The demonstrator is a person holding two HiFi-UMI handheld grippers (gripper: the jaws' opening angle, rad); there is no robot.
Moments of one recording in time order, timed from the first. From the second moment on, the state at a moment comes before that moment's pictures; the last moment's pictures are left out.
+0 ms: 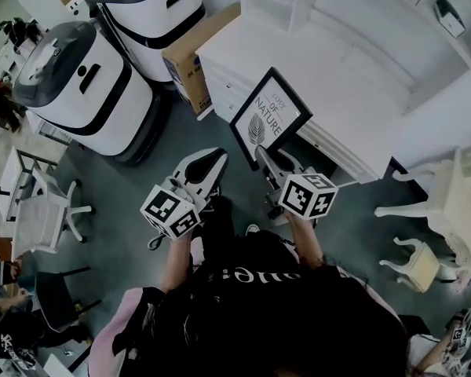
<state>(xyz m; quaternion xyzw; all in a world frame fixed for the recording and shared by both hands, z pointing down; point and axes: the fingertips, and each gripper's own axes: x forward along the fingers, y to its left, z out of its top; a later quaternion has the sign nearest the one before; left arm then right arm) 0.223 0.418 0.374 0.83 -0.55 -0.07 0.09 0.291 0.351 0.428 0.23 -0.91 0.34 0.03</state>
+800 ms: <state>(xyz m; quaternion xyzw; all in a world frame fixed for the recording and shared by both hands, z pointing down) 0.018 0.300 0.365 0.86 -0.49 -0.09 0.08 0.092 0.238 0.429 0.29 -0.89 0.33 0.03</state>
